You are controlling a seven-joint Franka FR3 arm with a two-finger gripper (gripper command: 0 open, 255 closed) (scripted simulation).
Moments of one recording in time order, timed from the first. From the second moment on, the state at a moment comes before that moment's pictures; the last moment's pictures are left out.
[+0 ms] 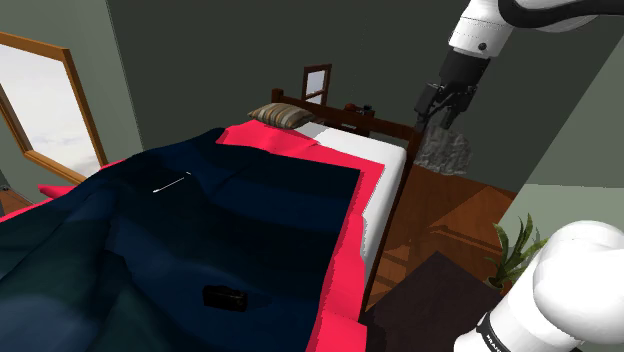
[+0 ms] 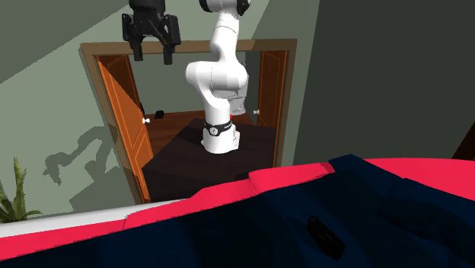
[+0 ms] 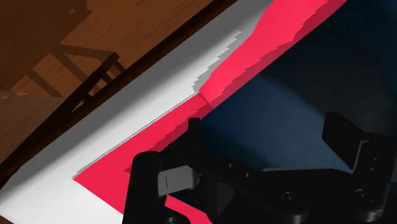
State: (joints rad) arm 0.01 -0.80 -0.06 -2.36 -0.07 1.68 0.11
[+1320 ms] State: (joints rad) arm 0.19 -0.40 0.15 -2.38 0.00 2.04 0.16
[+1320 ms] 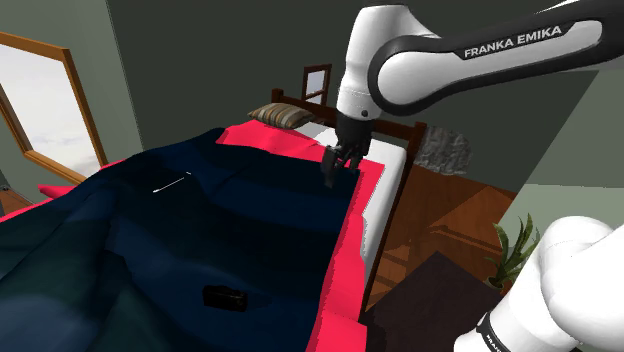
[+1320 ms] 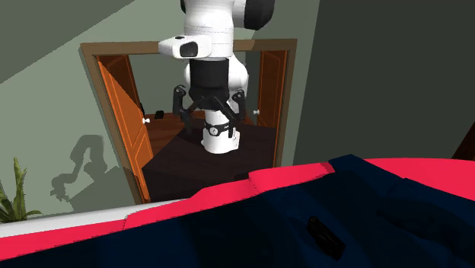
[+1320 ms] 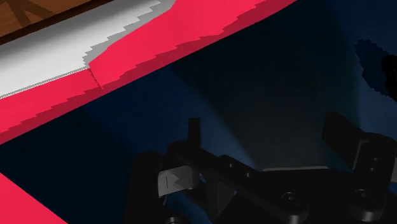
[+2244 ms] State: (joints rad) arm 0.30 0.02 0.31 -2.21 -0.08 2.22 0.25
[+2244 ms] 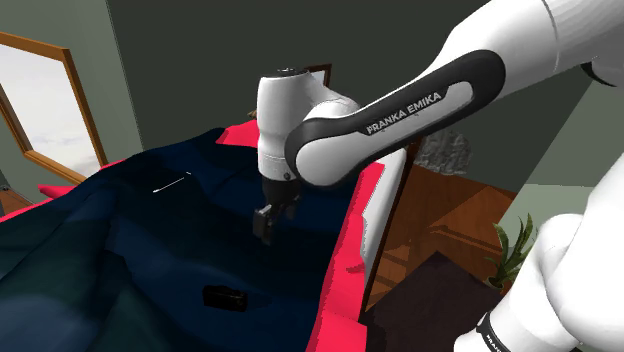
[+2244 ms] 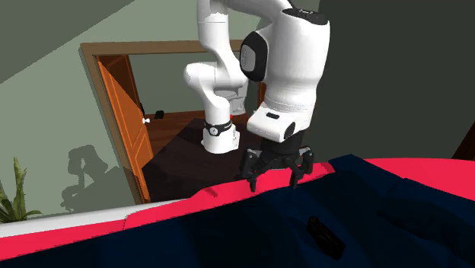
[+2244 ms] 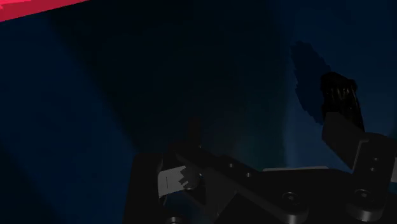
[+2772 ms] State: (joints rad) arm 0.39 0.27 0.36 -2.09 -0.20 2.29 0.32
